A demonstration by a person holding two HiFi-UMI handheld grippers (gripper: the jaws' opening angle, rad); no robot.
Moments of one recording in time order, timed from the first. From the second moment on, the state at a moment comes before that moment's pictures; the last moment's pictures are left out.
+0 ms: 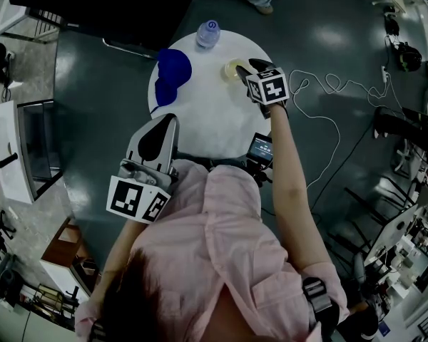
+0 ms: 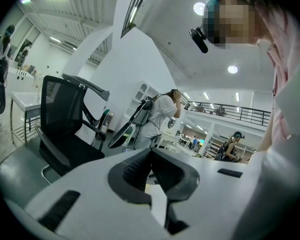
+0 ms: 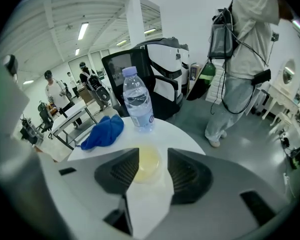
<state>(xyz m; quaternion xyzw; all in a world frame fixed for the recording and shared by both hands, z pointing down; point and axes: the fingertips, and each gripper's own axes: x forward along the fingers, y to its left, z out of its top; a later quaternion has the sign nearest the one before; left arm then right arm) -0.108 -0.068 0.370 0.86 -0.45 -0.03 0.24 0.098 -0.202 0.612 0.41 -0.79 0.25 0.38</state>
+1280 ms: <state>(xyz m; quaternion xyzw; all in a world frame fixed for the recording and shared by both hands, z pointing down) -0.107 -0.064 0.367 0.86 -0.45 -0.03 0.23 0.105 -0.210 0.565 0.47 -0.80 0.24 0.30</state>
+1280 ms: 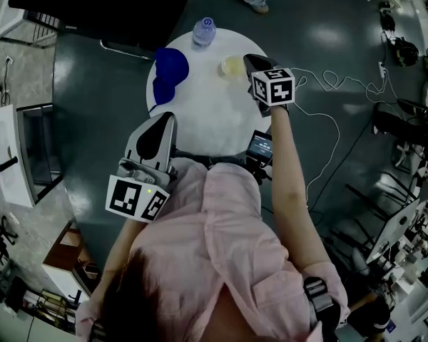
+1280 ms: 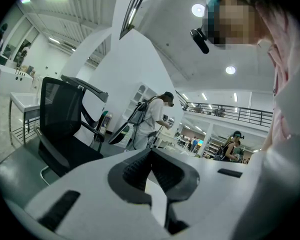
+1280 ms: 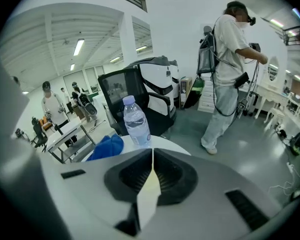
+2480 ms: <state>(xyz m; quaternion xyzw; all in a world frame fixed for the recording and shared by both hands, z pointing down) -0.104 -0.049 0.362 0.87 -0.45 -0.04 0.22 0.097 -0.183 0.503 0.51 -0.81 0.22 0.19</state>
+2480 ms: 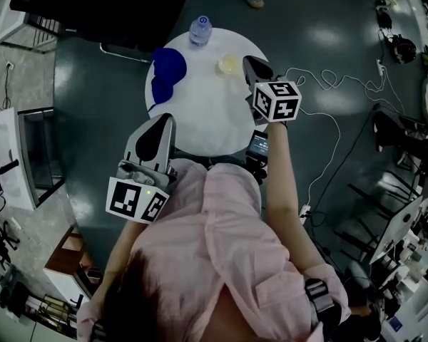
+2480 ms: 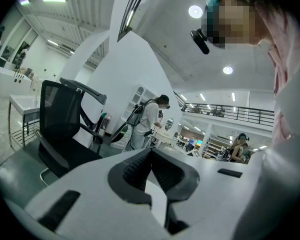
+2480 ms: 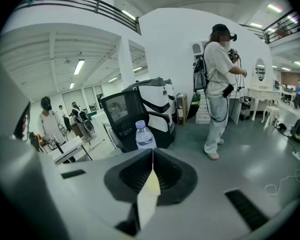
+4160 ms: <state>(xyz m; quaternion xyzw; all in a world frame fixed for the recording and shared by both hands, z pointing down) -0.053 -0.017 0.356 0.89 -0.41 -0.05 0.21 0.115 -0.086 0.400 0.56 -0.81 0.15 0.06</state>
